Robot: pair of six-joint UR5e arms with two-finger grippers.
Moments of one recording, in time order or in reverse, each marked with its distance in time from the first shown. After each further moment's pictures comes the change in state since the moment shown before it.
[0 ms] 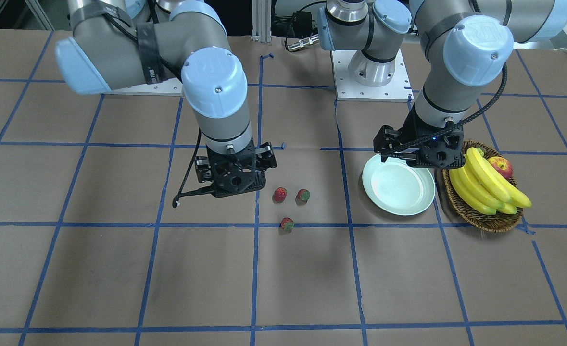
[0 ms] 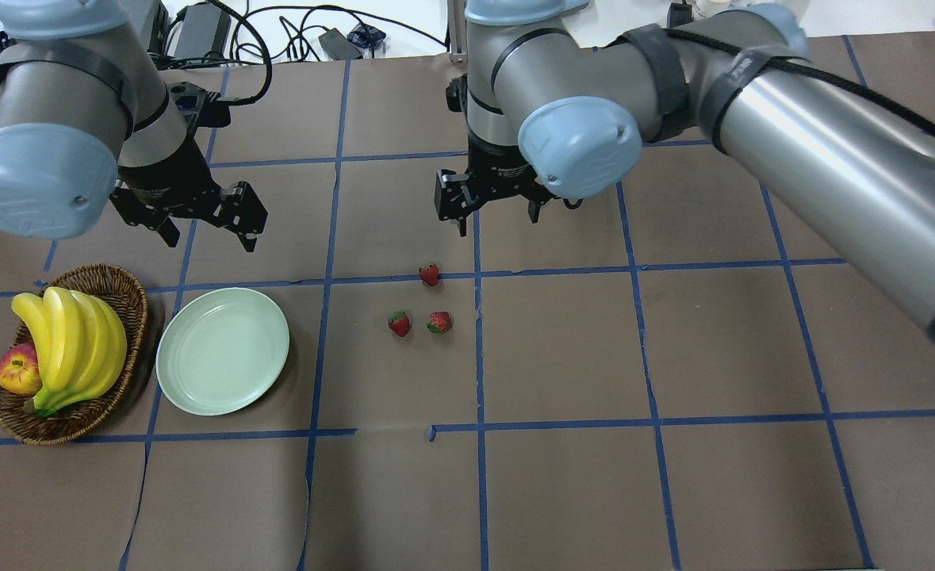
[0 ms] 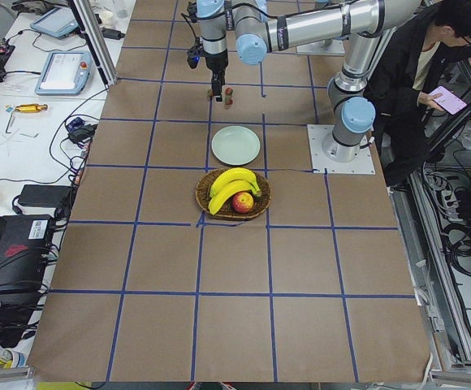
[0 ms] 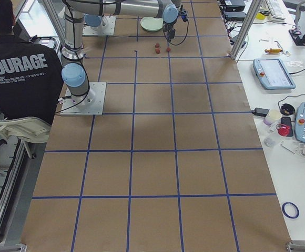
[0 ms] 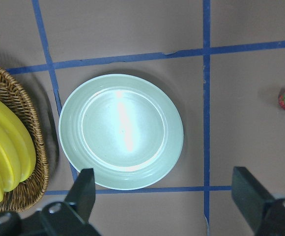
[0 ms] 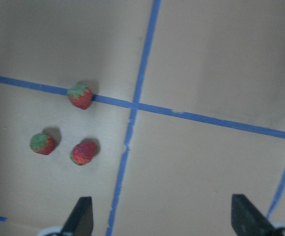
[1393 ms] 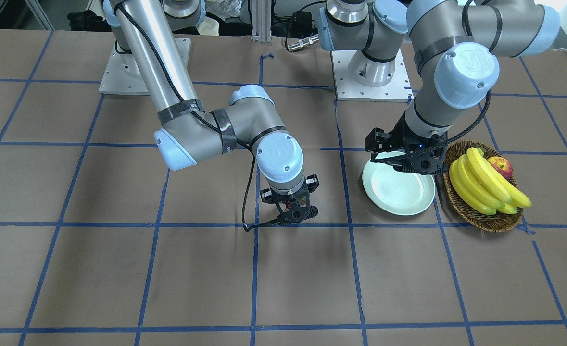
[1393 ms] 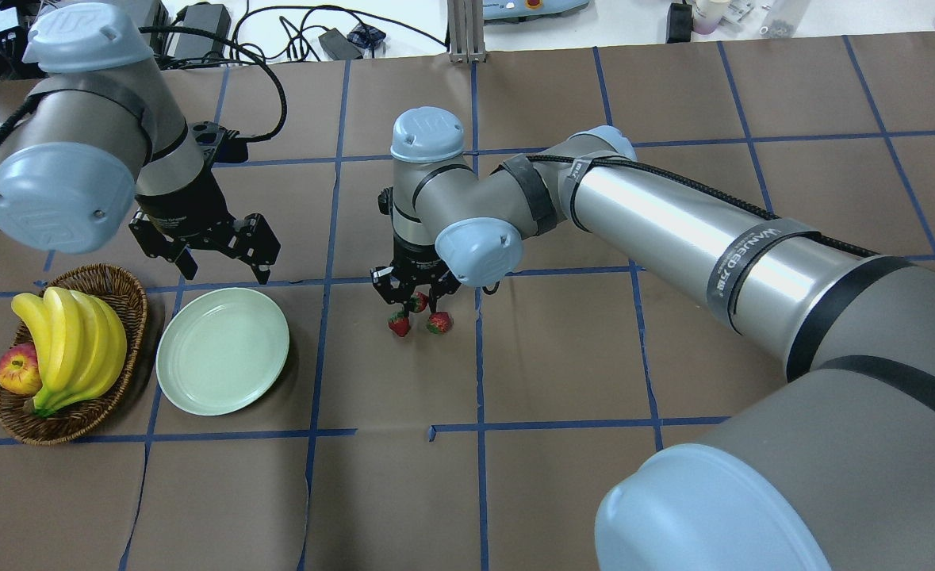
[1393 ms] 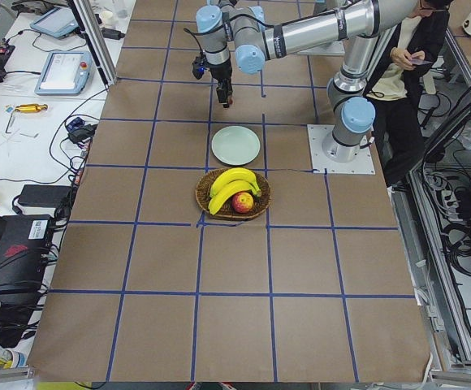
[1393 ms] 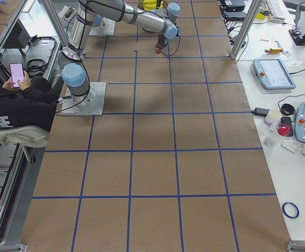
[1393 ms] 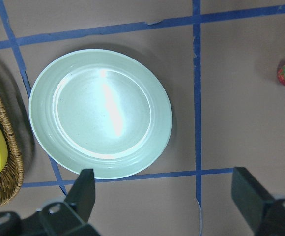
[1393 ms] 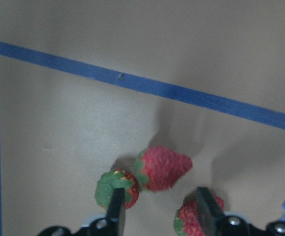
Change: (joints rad) left arm 0.007 -0.017 -0.050 -0.046 -0.029 0.030; right arm 0.160 0.289 0.041 -0.265 0.184 0.089
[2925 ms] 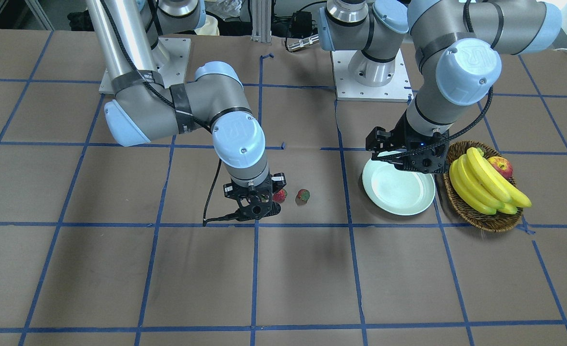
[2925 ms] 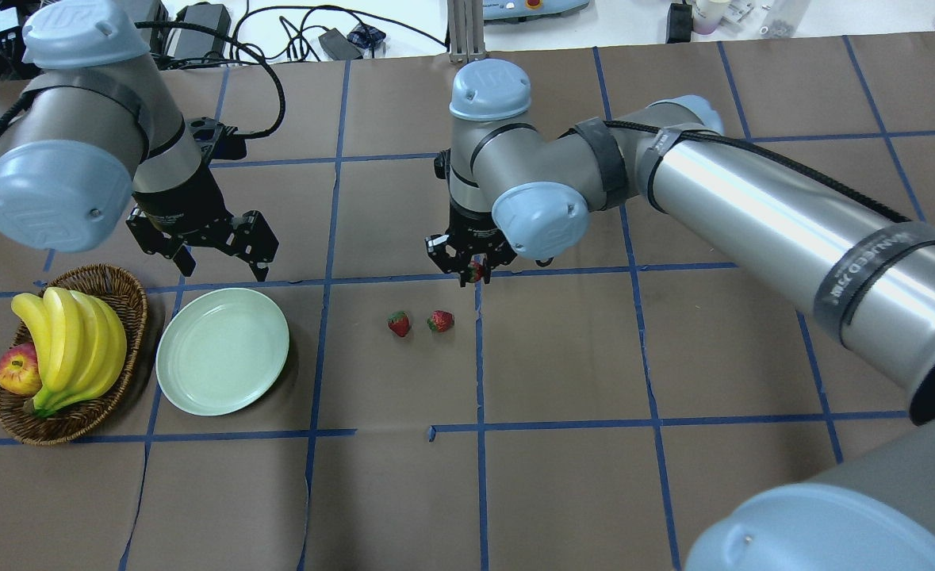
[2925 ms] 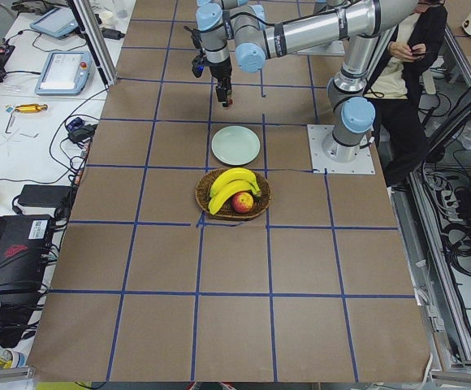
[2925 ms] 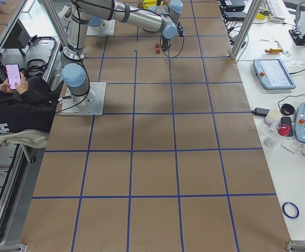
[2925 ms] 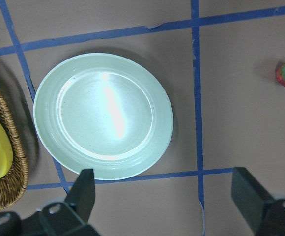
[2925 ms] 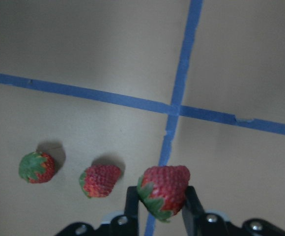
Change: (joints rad) left arm 0.000 0.004 0.006 0.001 0.002 0.004; right arm -0.082 -0.110 0.049 0.039 -0.097 -0.004
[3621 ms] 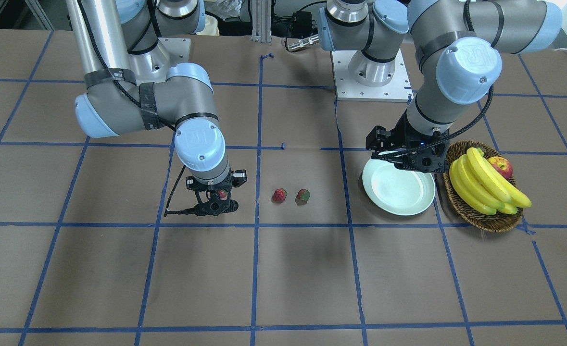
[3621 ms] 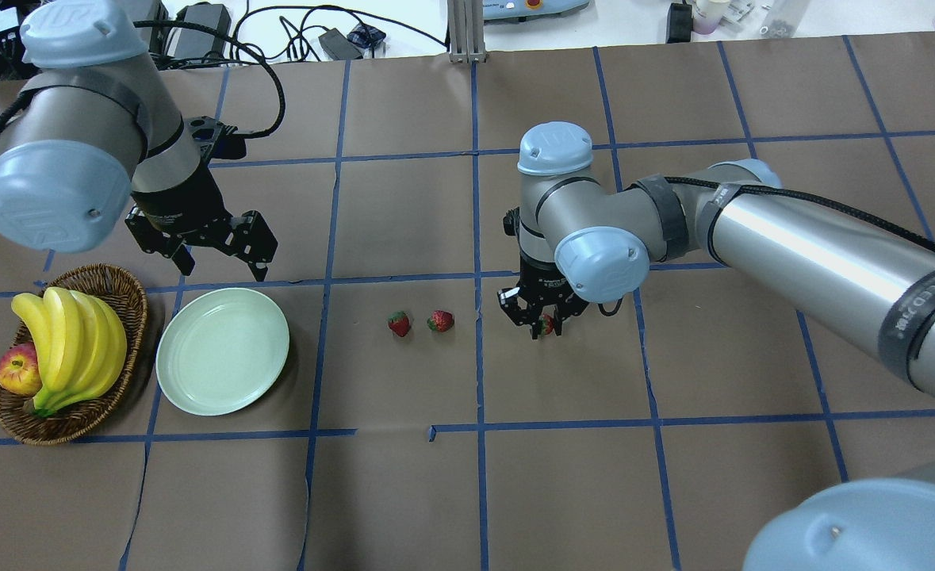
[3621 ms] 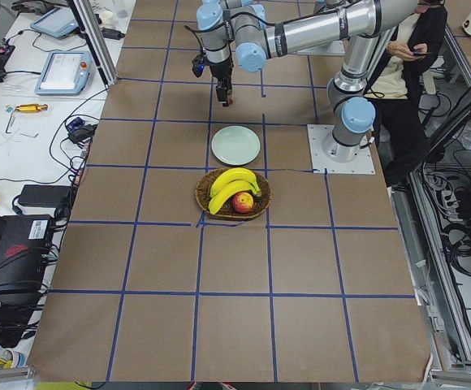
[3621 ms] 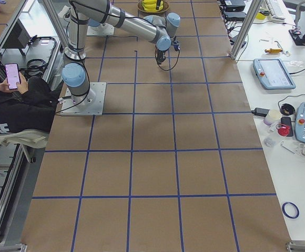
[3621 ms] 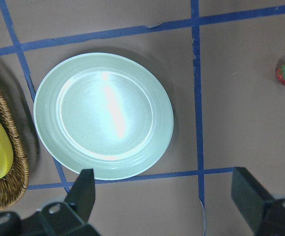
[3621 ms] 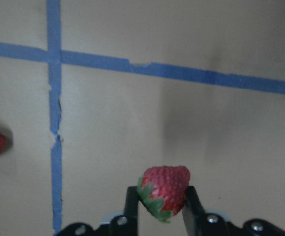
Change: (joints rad) left arm 0.000 0.004 0.000 0.000 0.001 0.014; right arm -0.113 -0.090 0.143 0.048 -0.084 -0.071
